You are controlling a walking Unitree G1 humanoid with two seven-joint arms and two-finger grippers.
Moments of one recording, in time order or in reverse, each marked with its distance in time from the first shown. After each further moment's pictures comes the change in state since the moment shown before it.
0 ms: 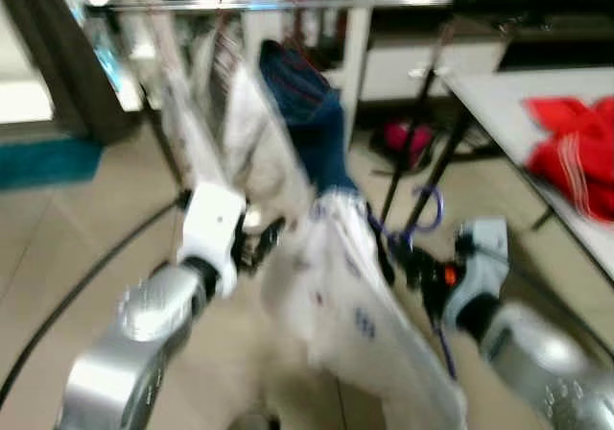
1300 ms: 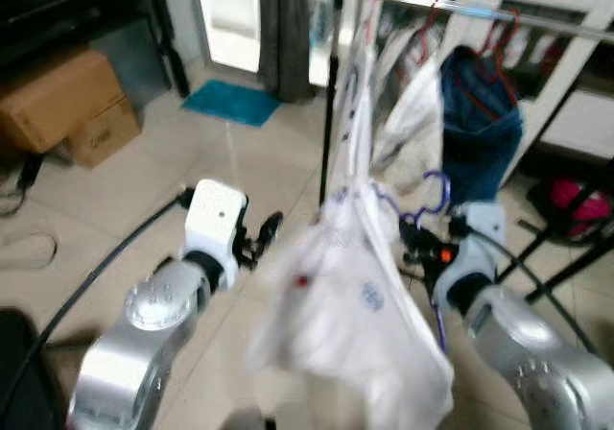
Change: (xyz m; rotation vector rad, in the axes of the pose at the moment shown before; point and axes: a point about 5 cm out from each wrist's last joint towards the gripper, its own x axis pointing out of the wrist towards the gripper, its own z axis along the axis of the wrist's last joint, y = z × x) left arm 0.009 0.003 -0.005 -0.023 0.006 0.025; right arm 0.020 -0.004 0.008 -0.003 -0.088 -0.121
